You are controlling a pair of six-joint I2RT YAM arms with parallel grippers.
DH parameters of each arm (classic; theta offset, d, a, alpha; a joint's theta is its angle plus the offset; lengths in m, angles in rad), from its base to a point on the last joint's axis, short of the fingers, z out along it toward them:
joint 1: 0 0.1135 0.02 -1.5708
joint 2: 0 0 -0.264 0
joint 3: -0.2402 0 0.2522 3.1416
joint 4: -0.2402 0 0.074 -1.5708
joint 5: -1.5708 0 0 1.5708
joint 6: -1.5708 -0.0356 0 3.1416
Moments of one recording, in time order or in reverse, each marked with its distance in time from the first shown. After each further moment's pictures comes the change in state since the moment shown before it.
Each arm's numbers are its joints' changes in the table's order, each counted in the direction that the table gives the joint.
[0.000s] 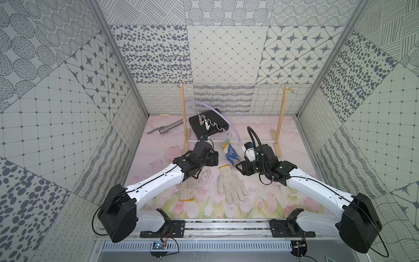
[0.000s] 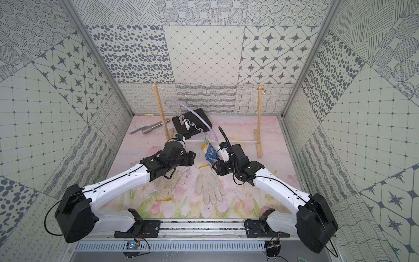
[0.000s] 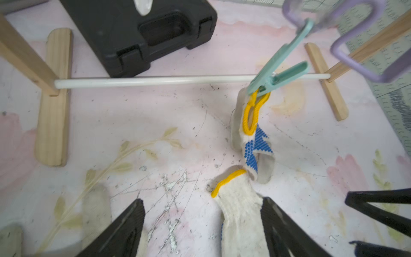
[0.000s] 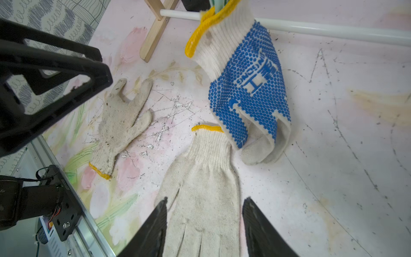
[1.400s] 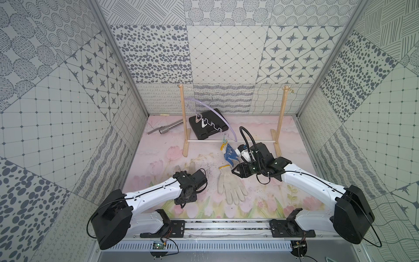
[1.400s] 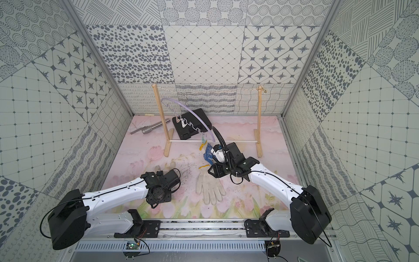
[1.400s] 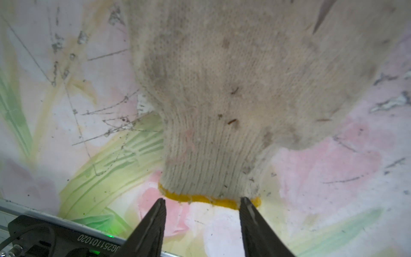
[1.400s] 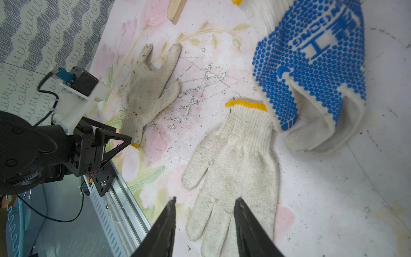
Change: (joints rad) left arm -0.125 -0.105 0.281 -0.637 -0.003 0.533; right arm 0.015 0.071 -0.050 -0.064 0.166 0.010
